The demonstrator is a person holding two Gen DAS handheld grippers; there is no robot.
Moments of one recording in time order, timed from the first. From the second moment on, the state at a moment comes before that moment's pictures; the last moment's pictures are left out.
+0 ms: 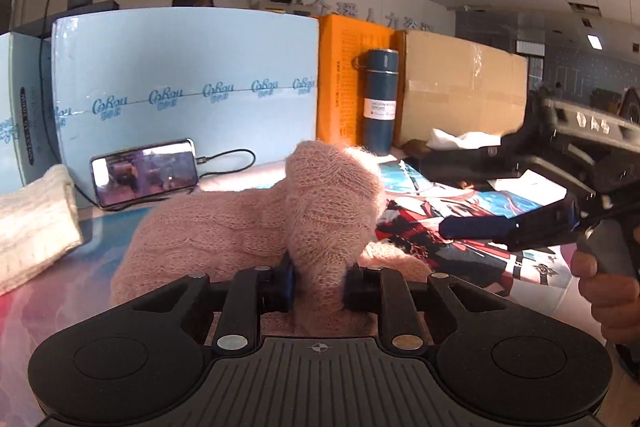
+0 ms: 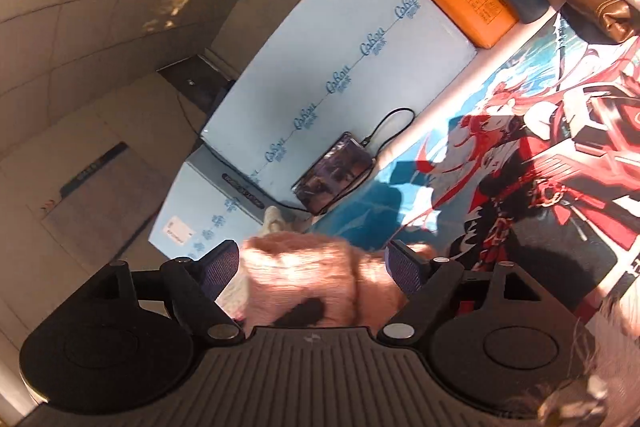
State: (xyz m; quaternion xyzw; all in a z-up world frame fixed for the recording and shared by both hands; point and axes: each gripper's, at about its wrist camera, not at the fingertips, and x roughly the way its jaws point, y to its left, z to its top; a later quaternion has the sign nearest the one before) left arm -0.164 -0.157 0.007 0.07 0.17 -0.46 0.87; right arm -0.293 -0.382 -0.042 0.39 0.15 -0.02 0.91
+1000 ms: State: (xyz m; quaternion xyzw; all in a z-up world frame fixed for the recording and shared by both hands) left arm -0.105 -0.131 0.006 0.12 0.11 -0.25 0.96; right arm -0.273 -0.453 -0.041 0.23 0.17 -0.26 0.92
